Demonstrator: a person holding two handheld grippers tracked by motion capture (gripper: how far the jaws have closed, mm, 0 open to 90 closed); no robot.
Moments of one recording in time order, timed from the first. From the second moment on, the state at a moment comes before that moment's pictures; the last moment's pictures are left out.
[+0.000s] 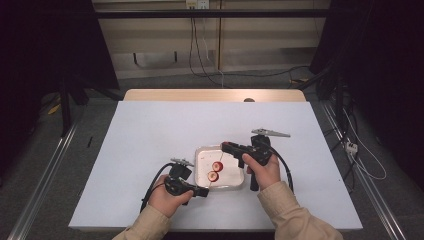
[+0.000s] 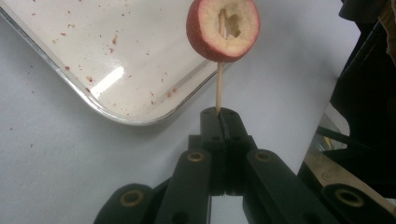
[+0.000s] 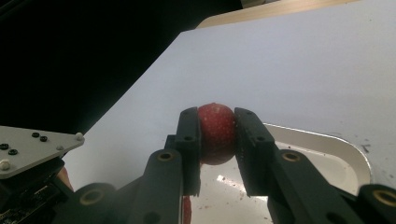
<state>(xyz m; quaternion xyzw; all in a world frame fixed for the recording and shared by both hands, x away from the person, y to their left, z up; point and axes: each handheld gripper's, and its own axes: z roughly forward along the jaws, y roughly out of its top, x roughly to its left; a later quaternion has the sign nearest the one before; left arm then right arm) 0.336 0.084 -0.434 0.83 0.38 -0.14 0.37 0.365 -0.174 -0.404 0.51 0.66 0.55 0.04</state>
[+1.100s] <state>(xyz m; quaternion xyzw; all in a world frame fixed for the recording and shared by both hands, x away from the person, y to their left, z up) 0.334 0.082 -0.433 0.82 0.40 -0.11 0.40 0.360 -0.167 -0.407 0.51 0.65 0.56 0.03</state>
